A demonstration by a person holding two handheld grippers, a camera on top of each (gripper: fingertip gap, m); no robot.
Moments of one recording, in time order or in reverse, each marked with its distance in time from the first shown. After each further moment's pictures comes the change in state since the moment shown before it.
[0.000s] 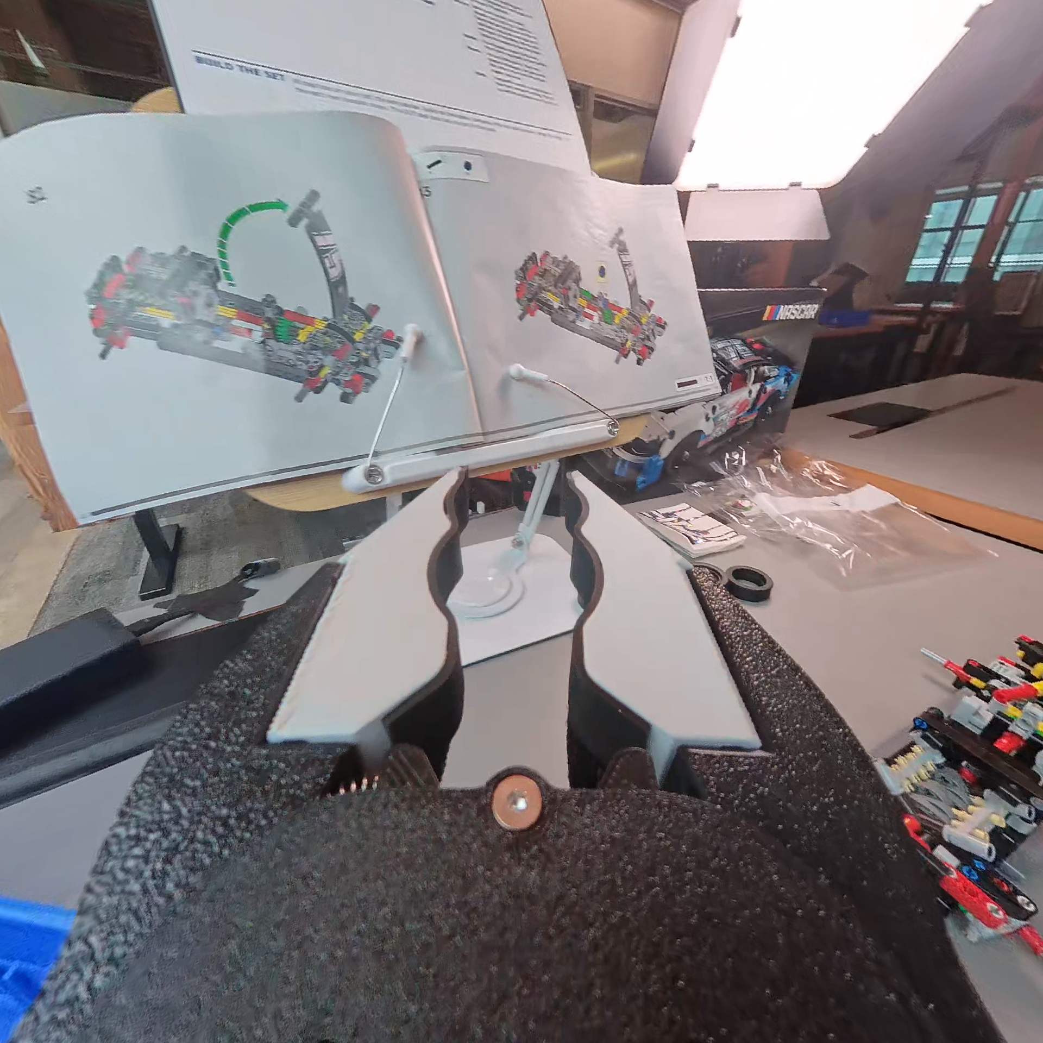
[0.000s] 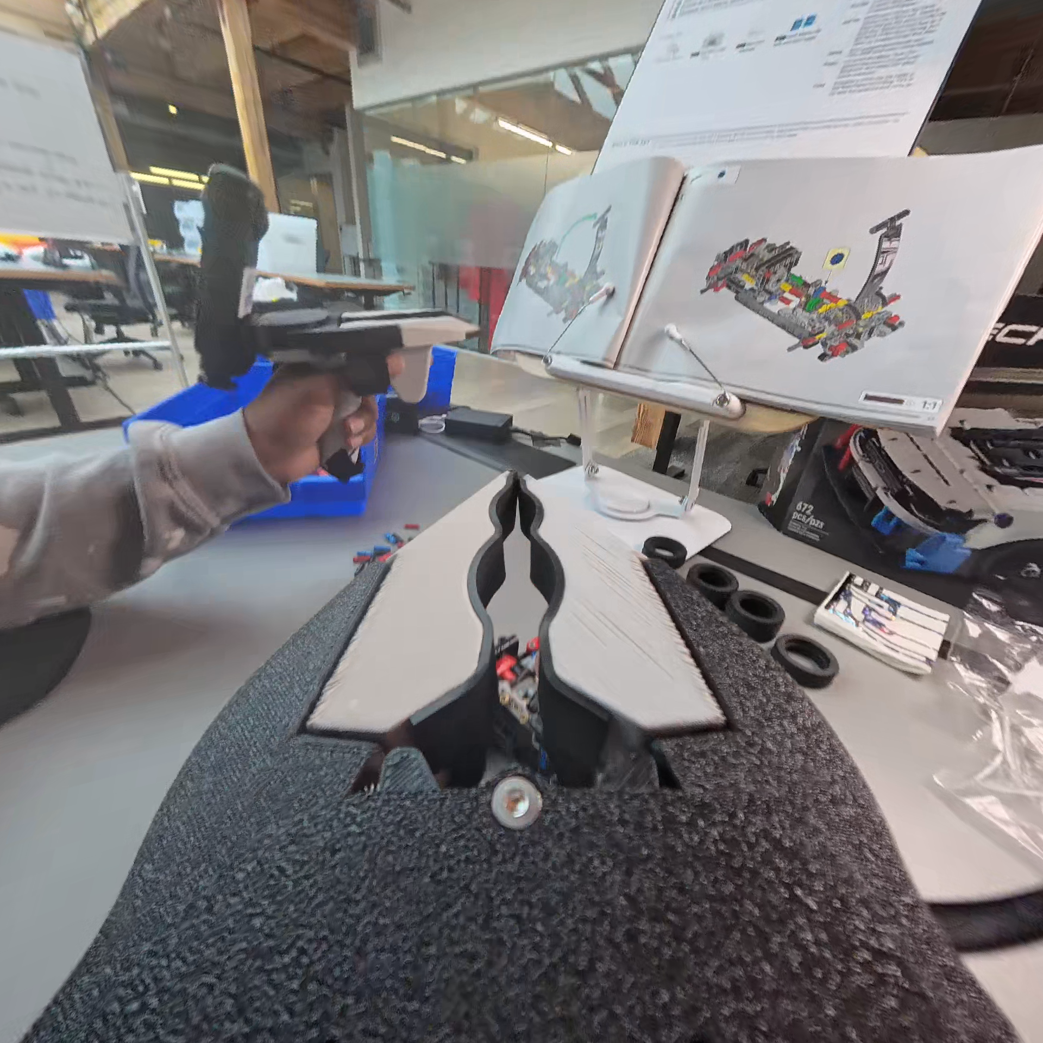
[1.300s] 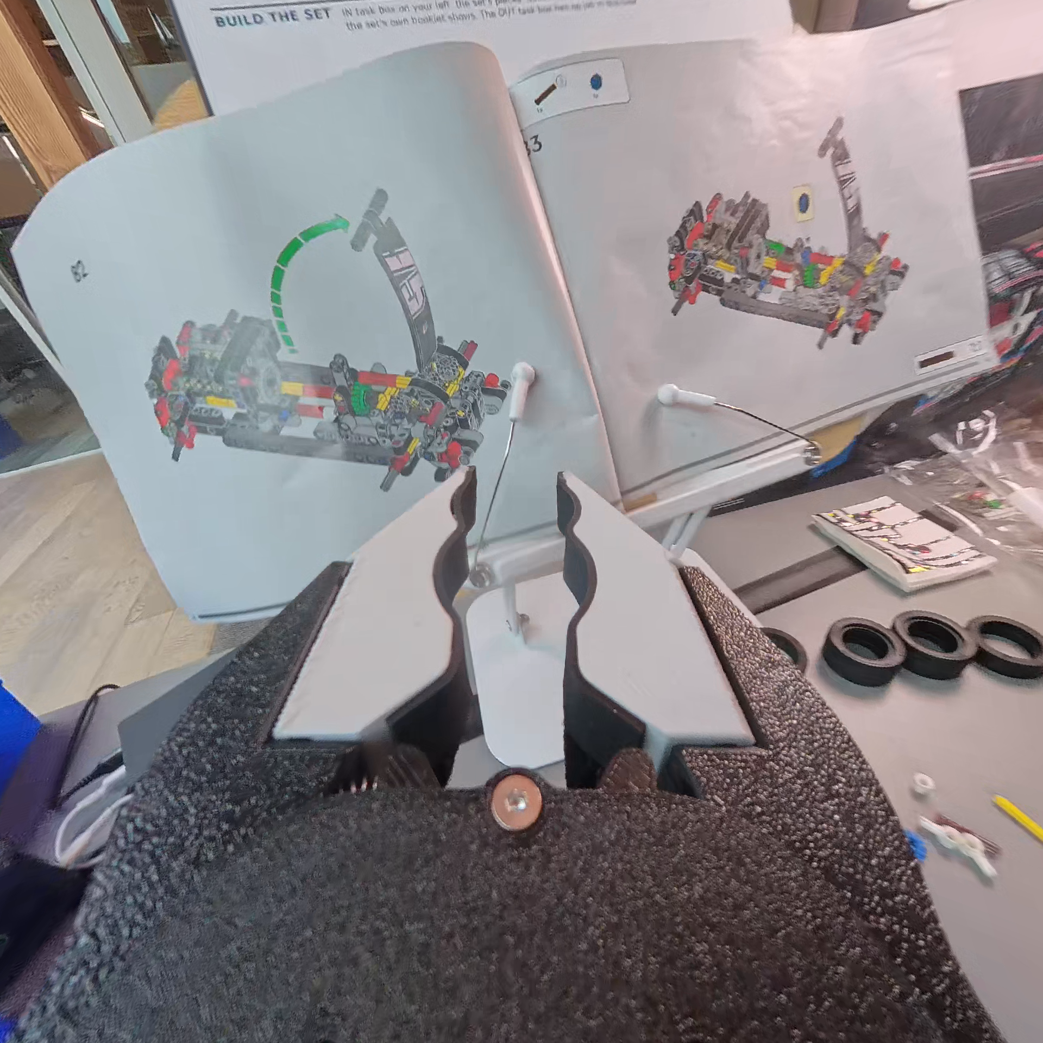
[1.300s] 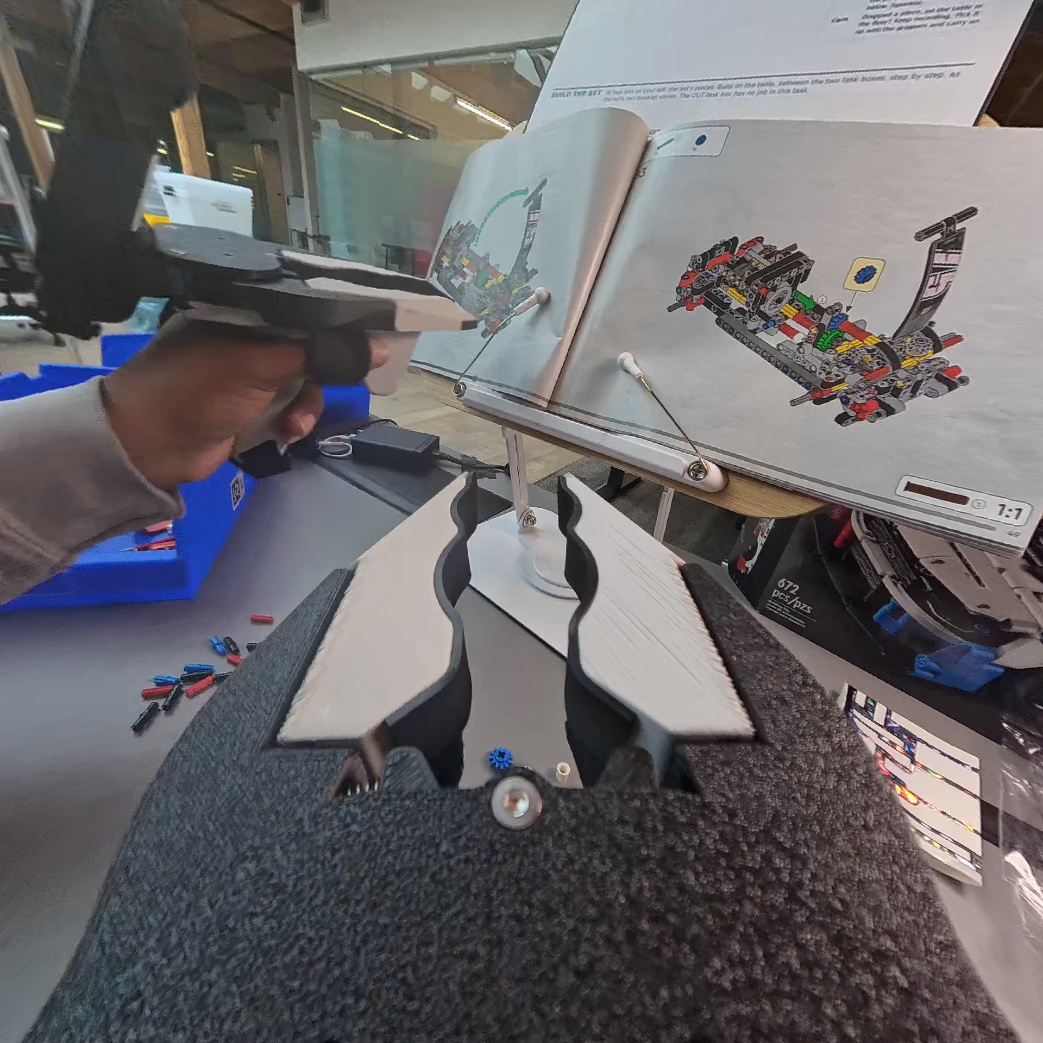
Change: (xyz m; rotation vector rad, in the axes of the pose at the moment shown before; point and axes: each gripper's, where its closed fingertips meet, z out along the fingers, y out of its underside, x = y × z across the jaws) left arm -0.059 -0.006 0.096 -0.172 -0.204 0.167; right arm 0.060 0.009 0.146 -0.019 0.070 -0.061
